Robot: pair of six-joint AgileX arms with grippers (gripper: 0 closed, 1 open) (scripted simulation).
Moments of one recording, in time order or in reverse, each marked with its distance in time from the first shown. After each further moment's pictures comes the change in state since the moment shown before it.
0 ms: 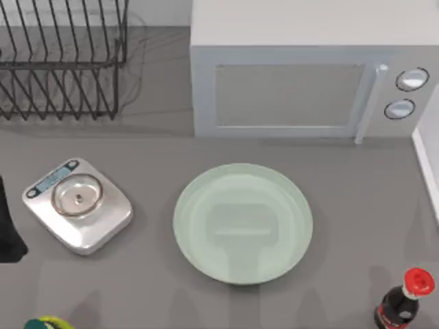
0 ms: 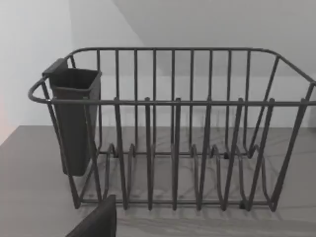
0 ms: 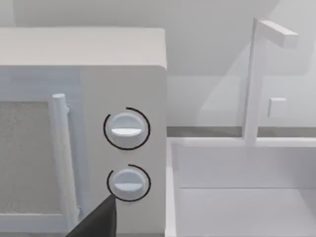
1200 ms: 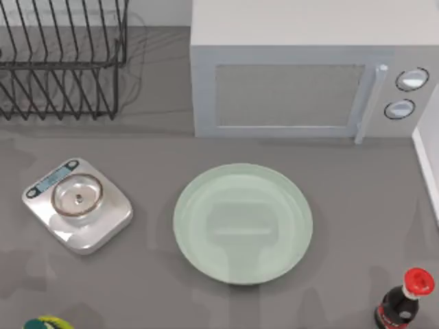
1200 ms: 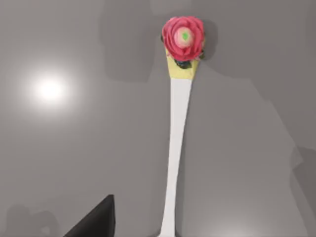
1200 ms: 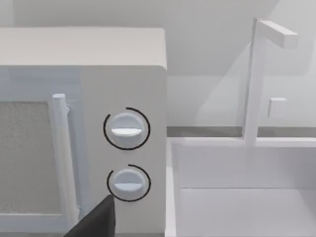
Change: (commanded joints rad) left arm 0.278 1.355 0.947 -0.810 0.005 0.468; right arm 0.000 0.000 0.000 0.000 0.000 0.000
